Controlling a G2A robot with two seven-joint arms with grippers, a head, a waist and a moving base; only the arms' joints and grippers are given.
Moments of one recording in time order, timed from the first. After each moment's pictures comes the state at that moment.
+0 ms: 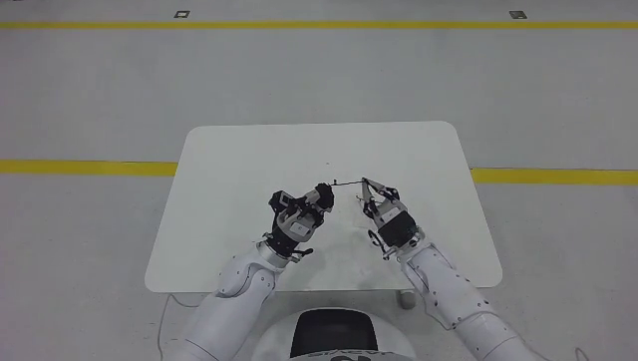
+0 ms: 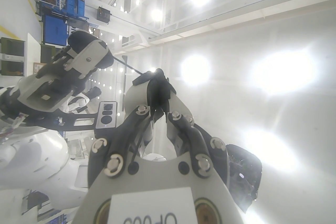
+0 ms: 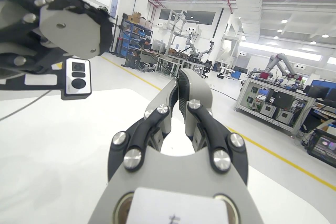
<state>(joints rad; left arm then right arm) 1.60 -1.33 -1.10 -1.52 -0.95 -0.34 -0.72 -1.43 -1.26 0.99 -1.21 -1.57 0.01 -0.92</state>
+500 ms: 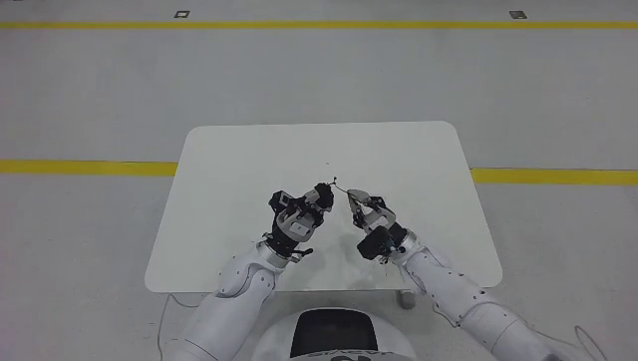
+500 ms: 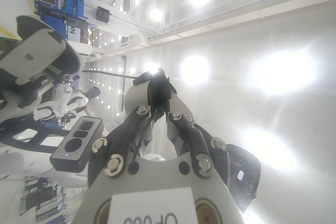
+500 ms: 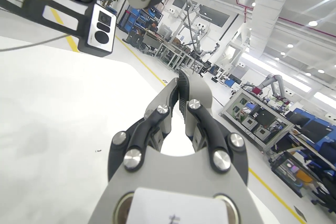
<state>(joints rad) 1.60 -1.33 -1.10 -1.52 -0.95 -0.34 -0.72 -1.31 -1.14 0.72 -1.17 -1.56 0.20 -0.91</state>
